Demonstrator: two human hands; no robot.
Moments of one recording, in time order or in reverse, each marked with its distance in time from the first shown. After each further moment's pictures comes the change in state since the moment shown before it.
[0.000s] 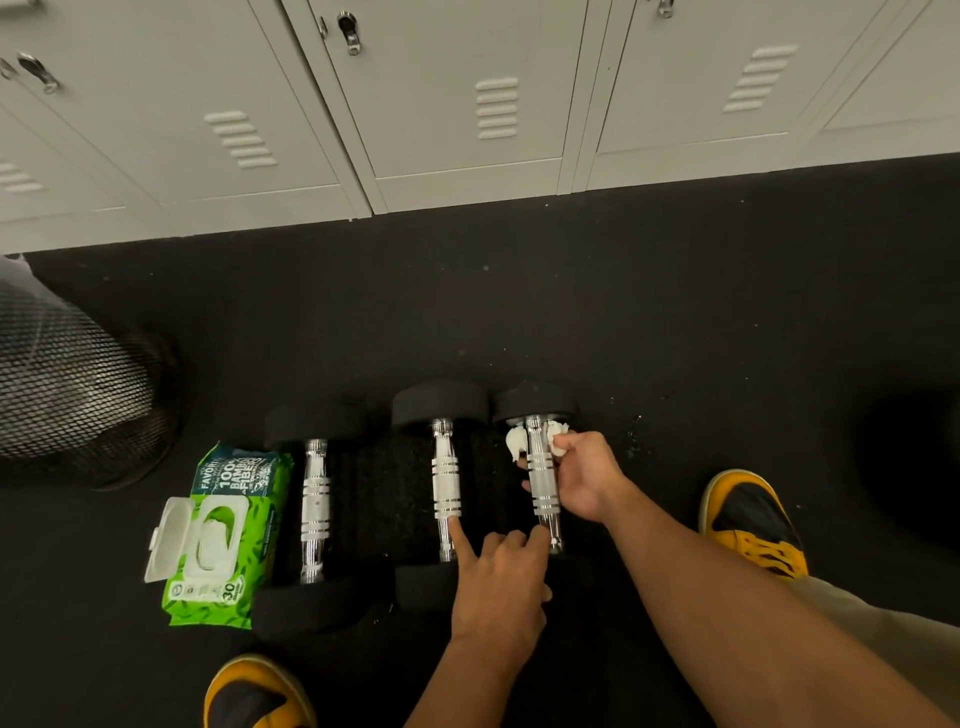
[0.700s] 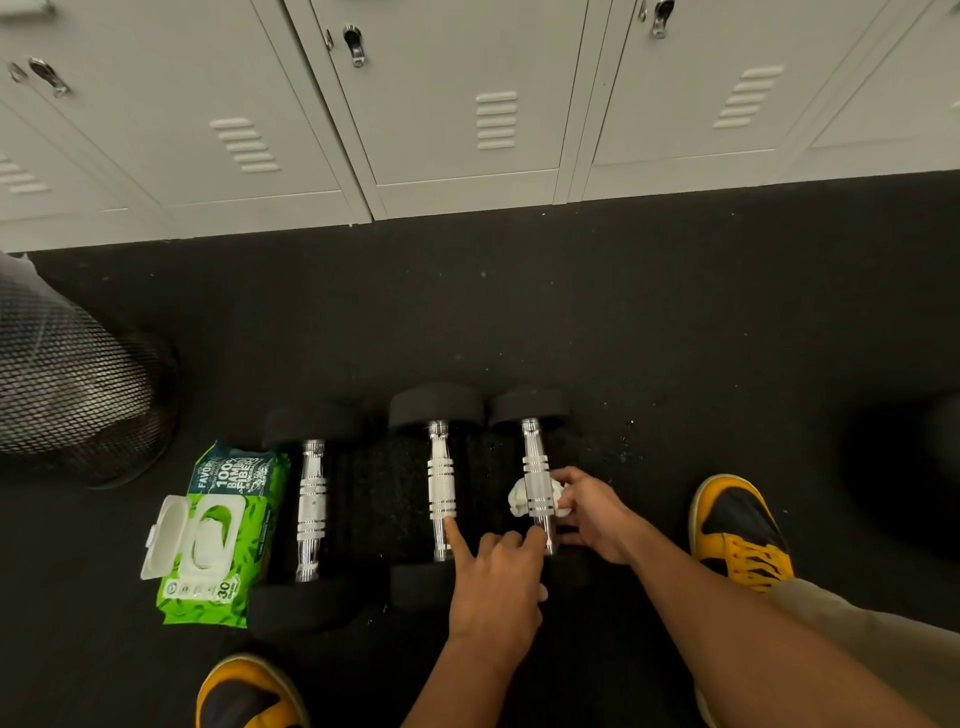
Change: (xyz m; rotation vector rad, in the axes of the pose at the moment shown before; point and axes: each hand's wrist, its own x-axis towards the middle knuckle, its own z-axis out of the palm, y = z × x) left_hand -0.002 0.004 -0.001 -0.006 0.014 -0.004; right_hand -0.023 0.020 -0.035 -0.465 -0.022 0.067
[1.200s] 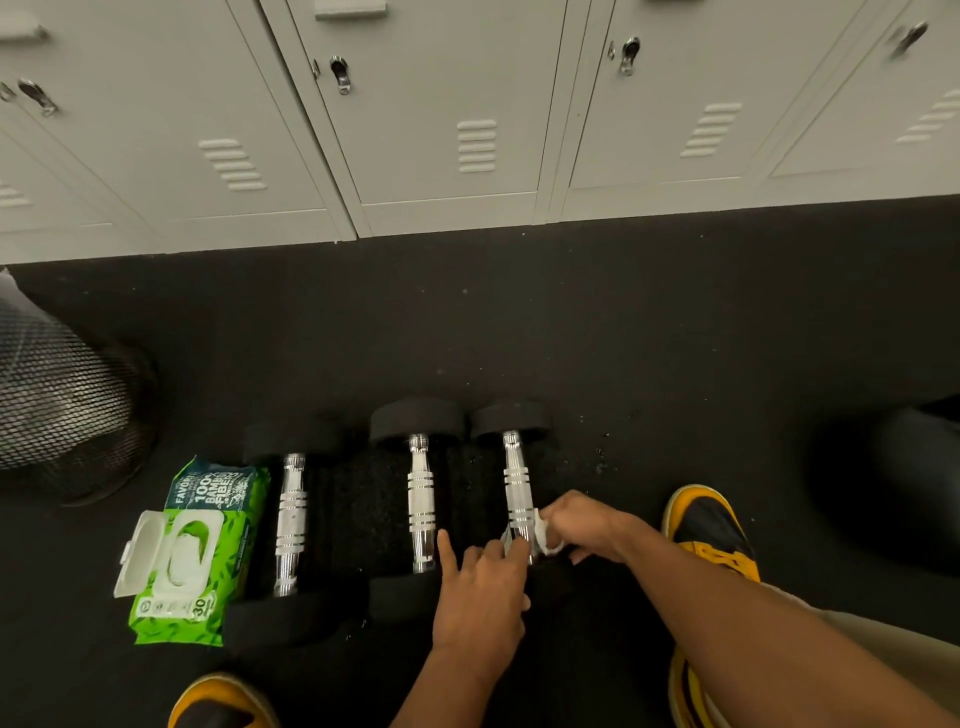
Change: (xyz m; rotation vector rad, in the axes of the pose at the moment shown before) left_hand 0.001 0.006 0.003 0.031 -0.019 0.021; right_hand -0.026 -0.021 -0.012 -0.751 -0.053 0.049
